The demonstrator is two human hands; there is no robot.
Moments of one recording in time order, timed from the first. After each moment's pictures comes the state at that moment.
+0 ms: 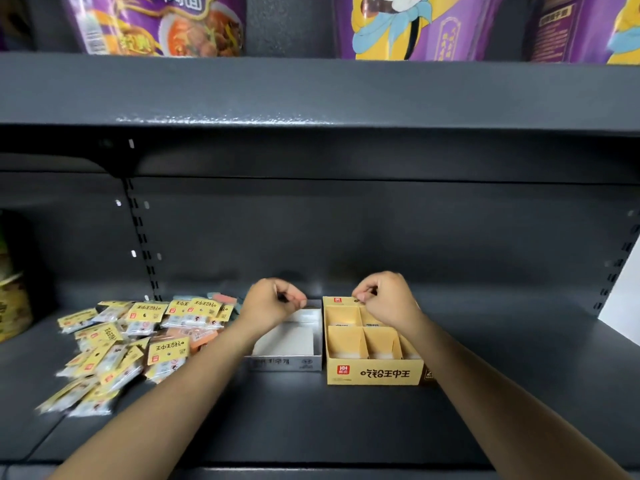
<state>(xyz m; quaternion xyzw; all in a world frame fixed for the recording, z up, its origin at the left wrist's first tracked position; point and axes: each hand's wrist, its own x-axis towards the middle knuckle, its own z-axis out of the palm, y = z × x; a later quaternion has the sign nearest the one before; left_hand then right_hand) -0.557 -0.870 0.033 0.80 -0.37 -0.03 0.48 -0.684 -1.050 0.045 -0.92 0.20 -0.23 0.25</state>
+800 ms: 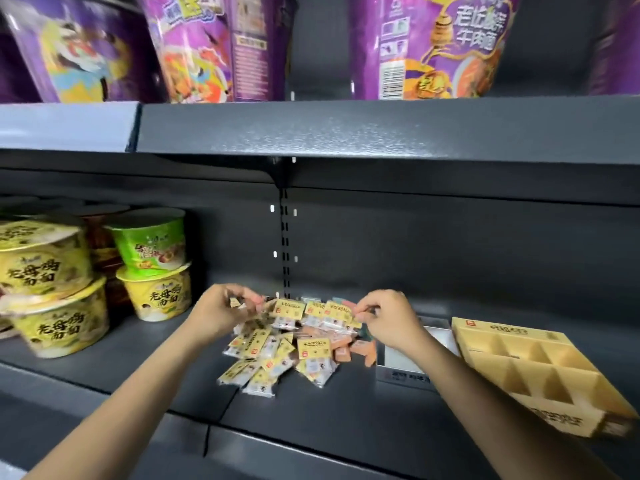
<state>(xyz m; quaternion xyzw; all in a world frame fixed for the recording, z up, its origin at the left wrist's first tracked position) -0.457 -0.609 0.053 0.85 -0.28 0.03 0.45 -0.574 -0.873 0.049 -0.93 0.08 -0.19 0.29</state>
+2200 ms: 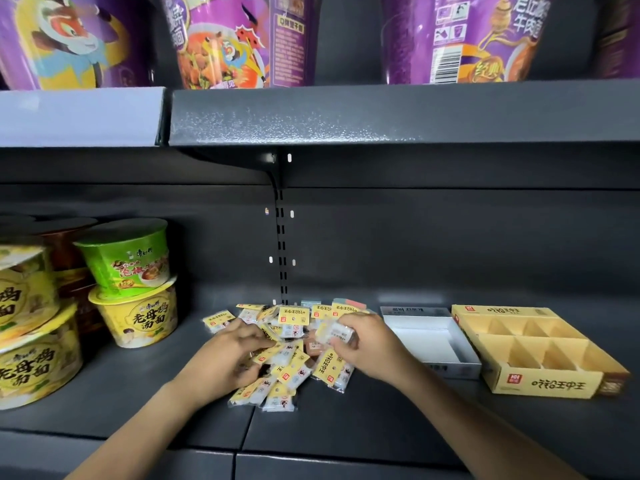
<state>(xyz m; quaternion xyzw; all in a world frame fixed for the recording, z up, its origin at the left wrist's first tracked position) -0.417 -0.583 -0.012 0.81 -0.54 0.14 0.16 -0.576 -0.810 0.022 -0.95 0.06 -0.19 0.24</state>
